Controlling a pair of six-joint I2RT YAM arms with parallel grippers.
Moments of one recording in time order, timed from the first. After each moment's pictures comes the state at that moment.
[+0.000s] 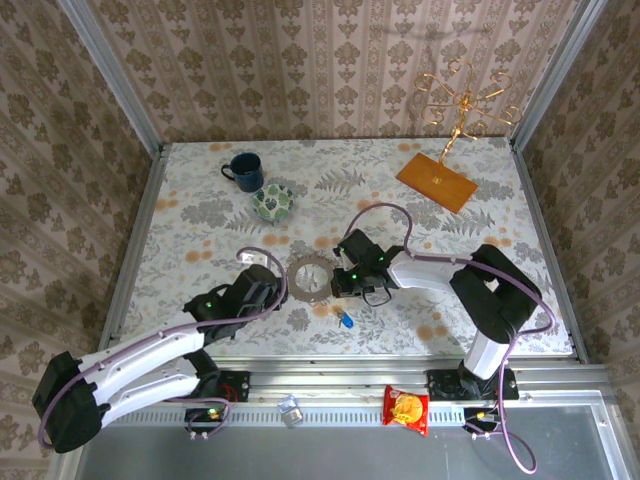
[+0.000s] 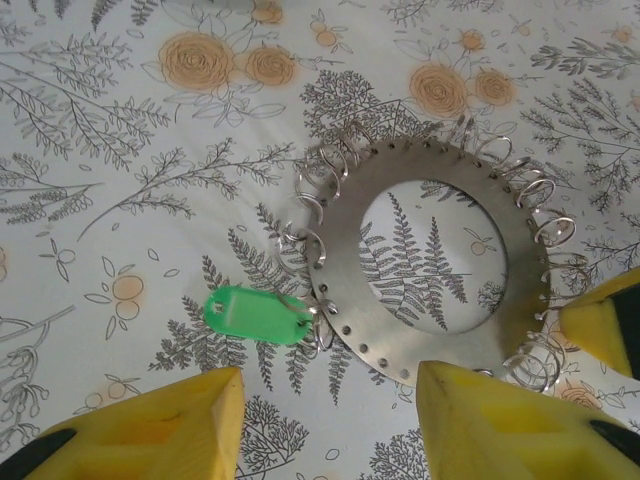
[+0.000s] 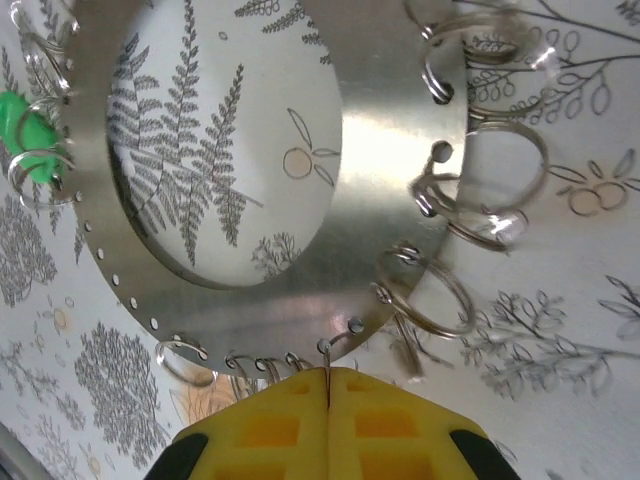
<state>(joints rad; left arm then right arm) -0.90 0.88 0.49 -0.41 -0.34 -0.66 0.73 1.71 0.91 -0.27 -0.27 0.58</state>
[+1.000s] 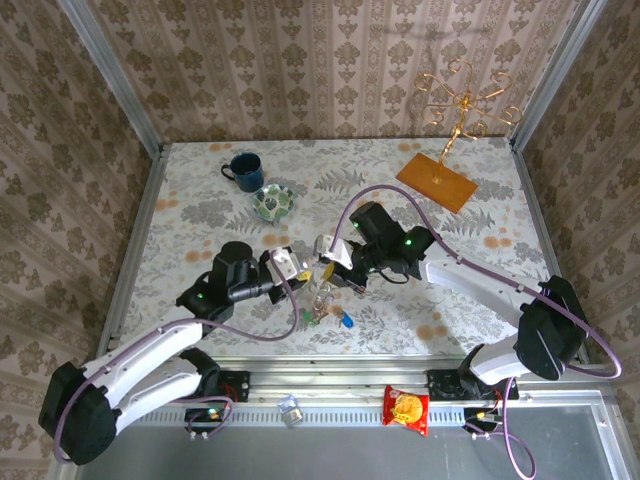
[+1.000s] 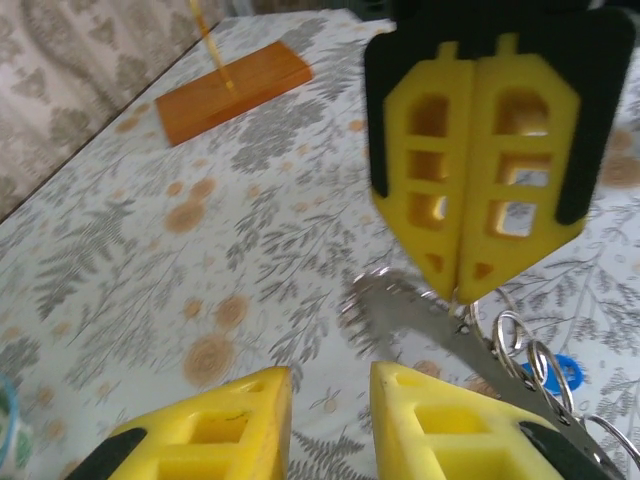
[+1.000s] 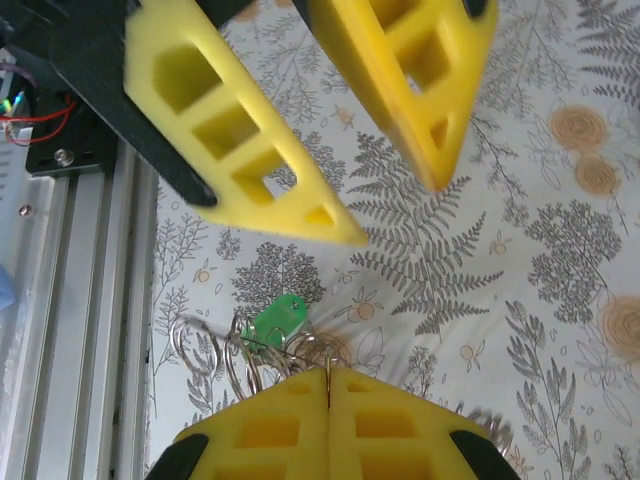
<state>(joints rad) -0.70 0.91 0.49 0.01 0.43 0.44 0.73 1.44 1.09 -0.54 -0.51 -0.51</state>
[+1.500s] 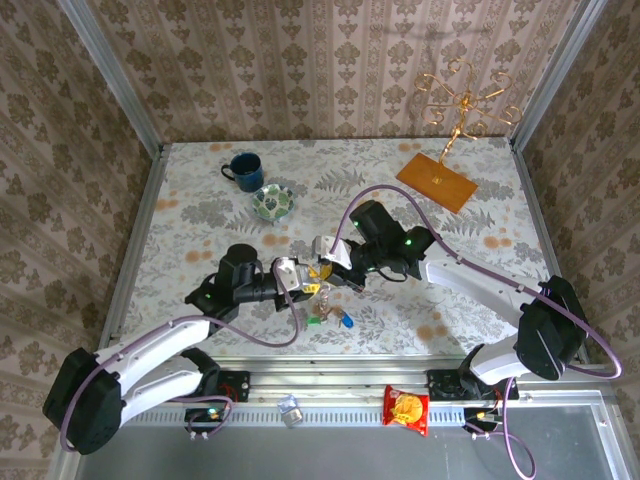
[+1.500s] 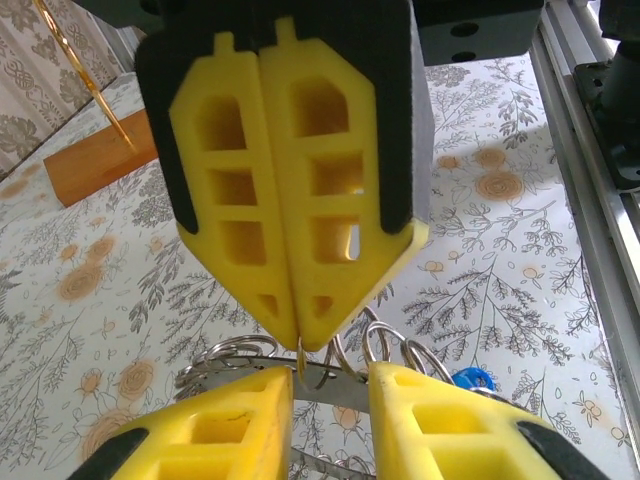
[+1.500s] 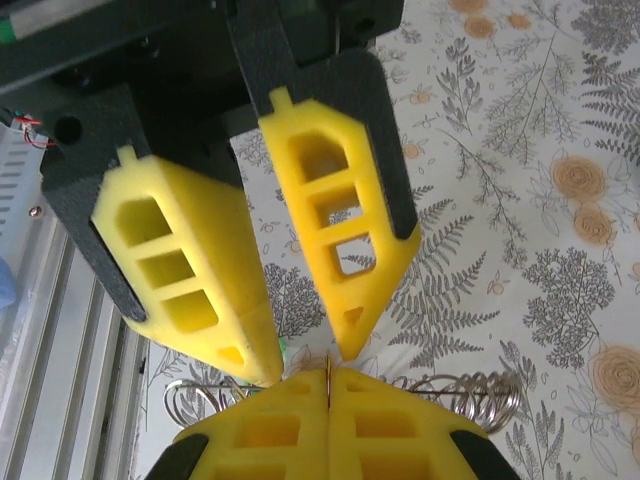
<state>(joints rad) -0.70 0.97 0.44 0.13 0.62 0.47 0.73 1.44 1.09 -0.49 -0.55 -0.55</state>
